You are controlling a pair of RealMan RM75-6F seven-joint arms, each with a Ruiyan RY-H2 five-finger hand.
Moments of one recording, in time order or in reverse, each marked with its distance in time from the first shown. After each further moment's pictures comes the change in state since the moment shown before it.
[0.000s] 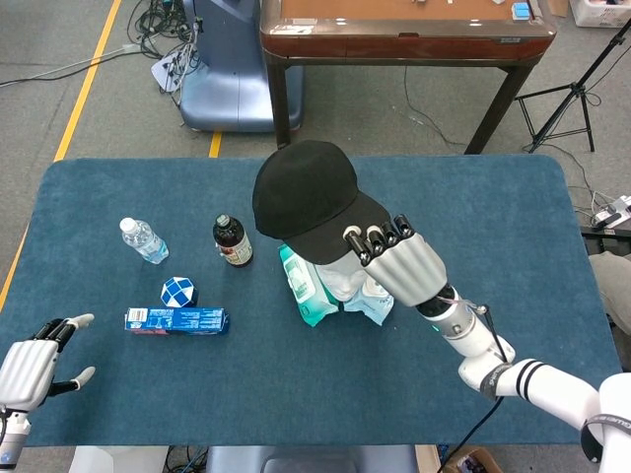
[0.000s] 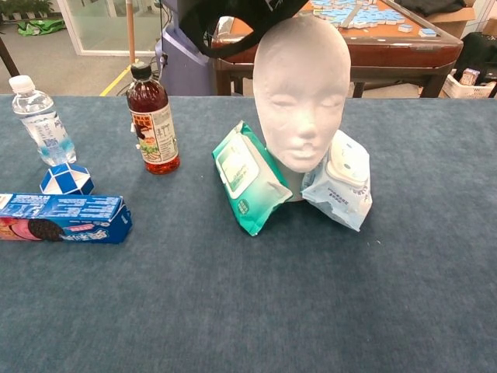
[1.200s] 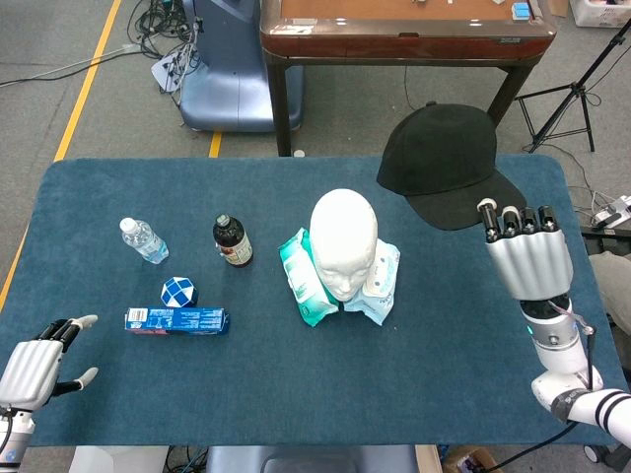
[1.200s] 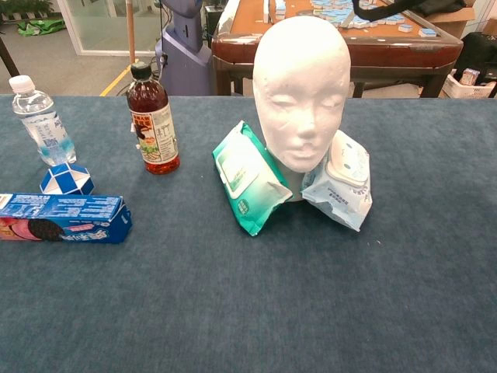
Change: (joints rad) left arm -0.005 -0.012 0.001 0.002 -0.004 -0.011 0.028; right arm -0.239 0.205 -0.017 -0.011 0.145 0.156 -0.139
